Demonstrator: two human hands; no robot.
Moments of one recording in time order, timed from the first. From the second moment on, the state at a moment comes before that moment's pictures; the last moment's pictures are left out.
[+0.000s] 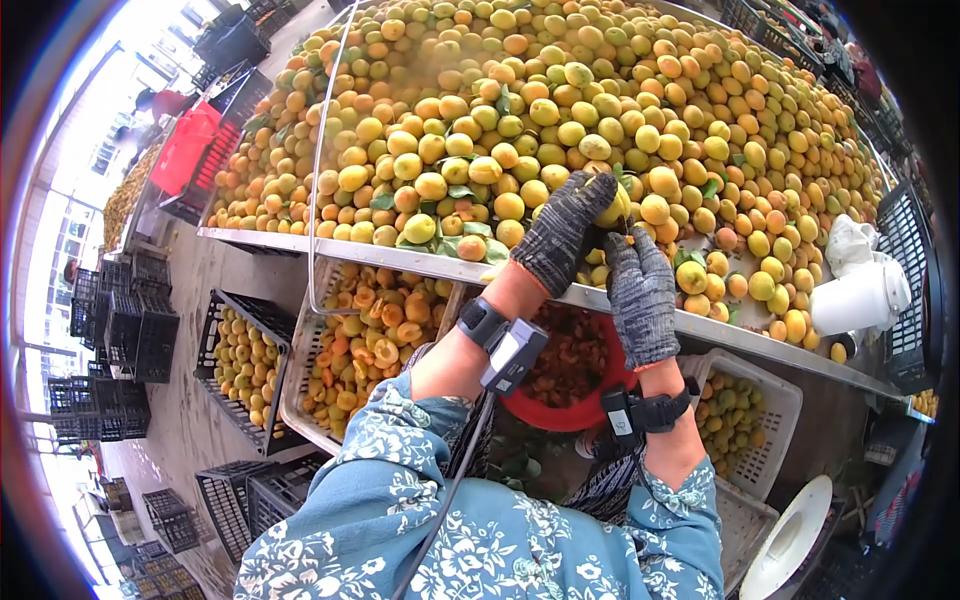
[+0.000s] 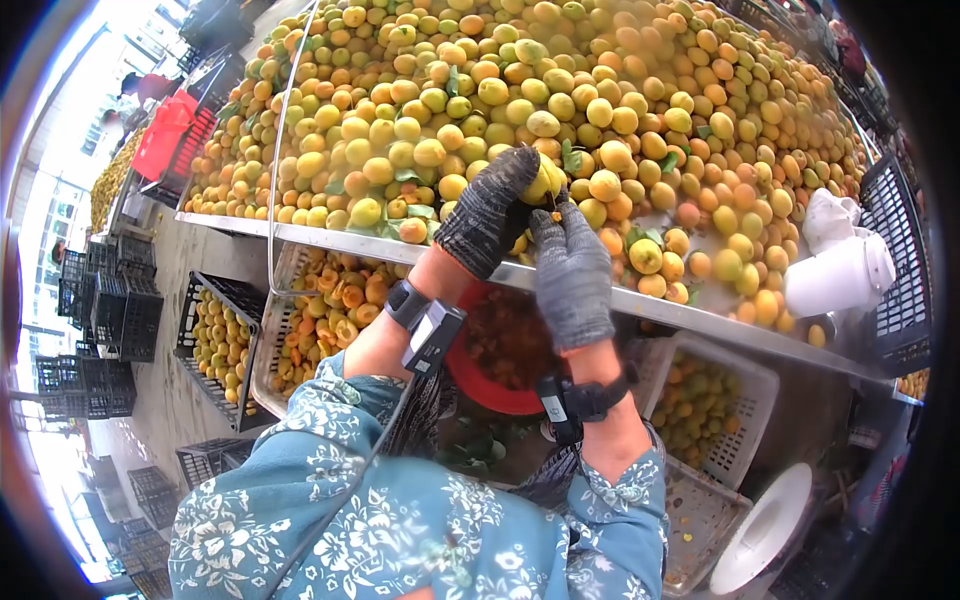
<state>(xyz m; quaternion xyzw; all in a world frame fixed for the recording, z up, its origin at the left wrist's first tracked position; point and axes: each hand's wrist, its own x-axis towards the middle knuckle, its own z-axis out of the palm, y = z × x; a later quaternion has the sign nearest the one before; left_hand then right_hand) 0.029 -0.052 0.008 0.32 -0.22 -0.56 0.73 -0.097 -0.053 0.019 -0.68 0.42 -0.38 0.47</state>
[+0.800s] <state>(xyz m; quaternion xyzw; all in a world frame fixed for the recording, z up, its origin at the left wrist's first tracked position) 0.052 -0.033 0.028 0.42 -0.44 -0.50 0.62 -0.102 -0.060 0.022 -0.80 0.40 -0.32 0.31</state>
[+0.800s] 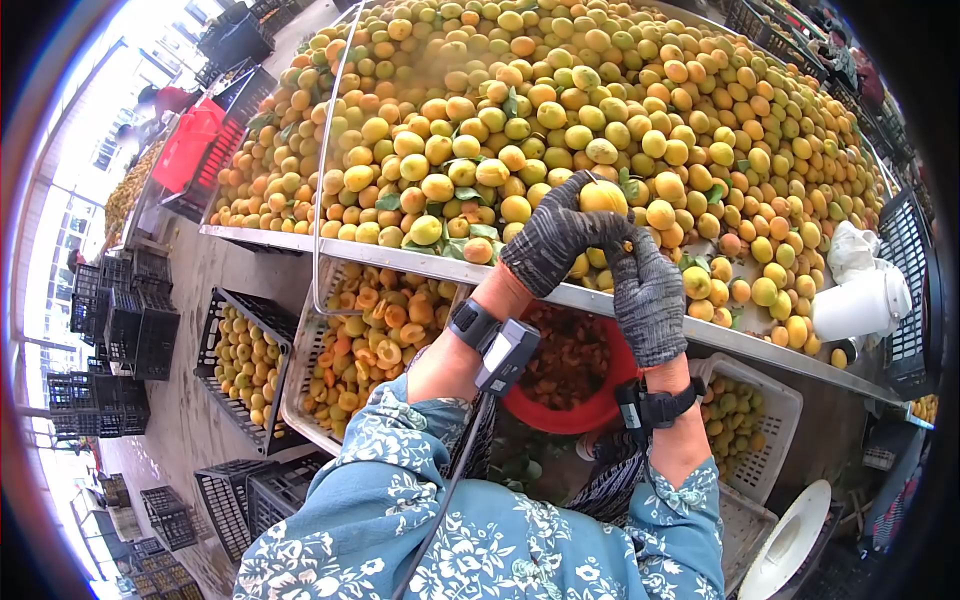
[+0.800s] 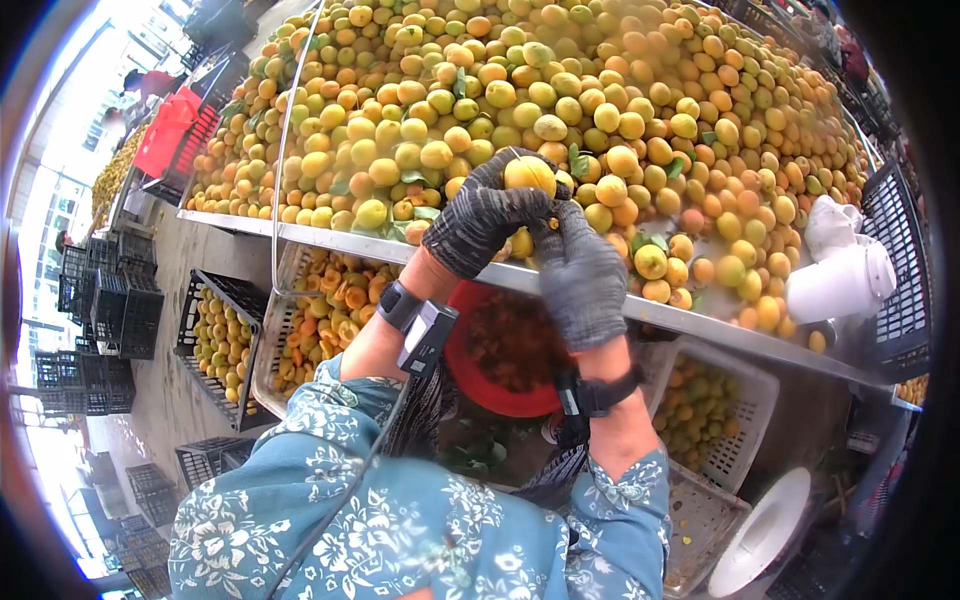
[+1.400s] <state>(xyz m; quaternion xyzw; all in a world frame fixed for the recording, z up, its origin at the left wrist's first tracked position) 0.030 -0.056 -0.005 0.34 -0.13 -0.46 0.81 -0.078 -0.048 0.026 -0.83 0.47 -0.23 0.17</state>
